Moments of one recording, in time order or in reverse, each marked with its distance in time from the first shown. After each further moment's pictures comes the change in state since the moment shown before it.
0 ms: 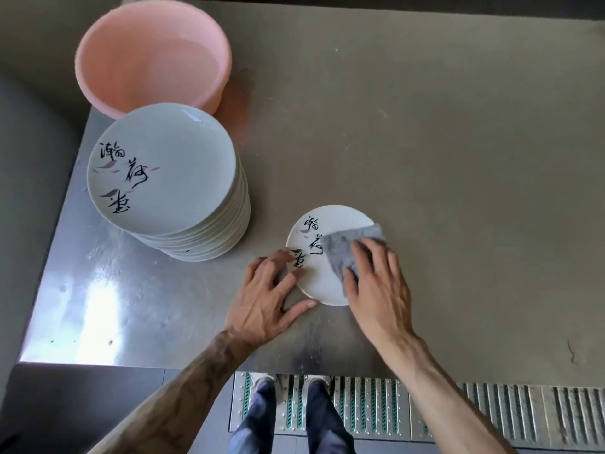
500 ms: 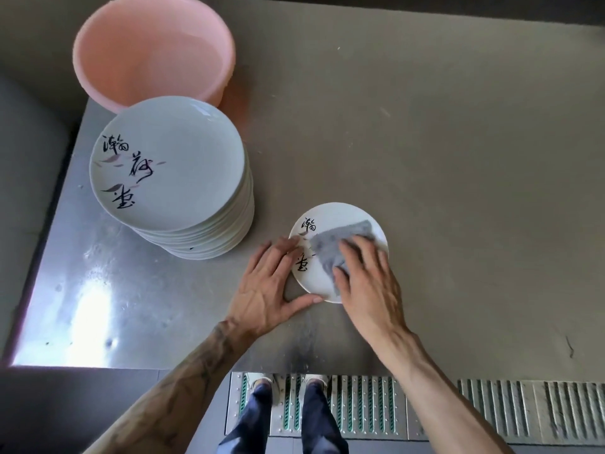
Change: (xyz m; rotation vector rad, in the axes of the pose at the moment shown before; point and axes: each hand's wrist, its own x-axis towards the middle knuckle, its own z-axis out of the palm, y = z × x) left_hand 0.012 -0.012 -0.001 -0.108 0.010 -0.037; right_hand 0.001 -0.020 0.005 0.067 -0.056 -0.036
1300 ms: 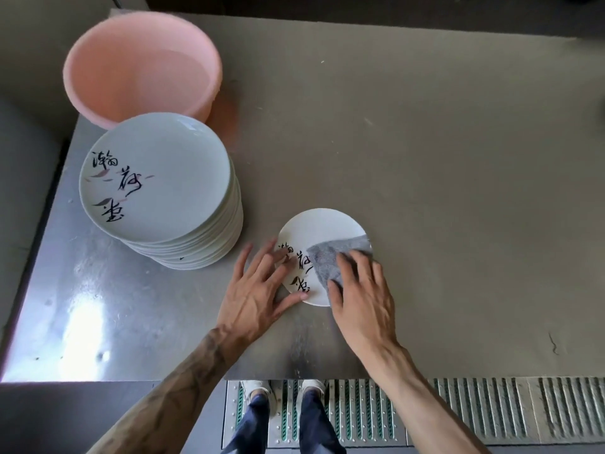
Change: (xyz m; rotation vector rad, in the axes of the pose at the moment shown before) left_hand 0.000 0.001 -0.003 0.187 -0.001 0.044; right_hand -0.014 -0.001 0.000 -0.064 0.068 0.097
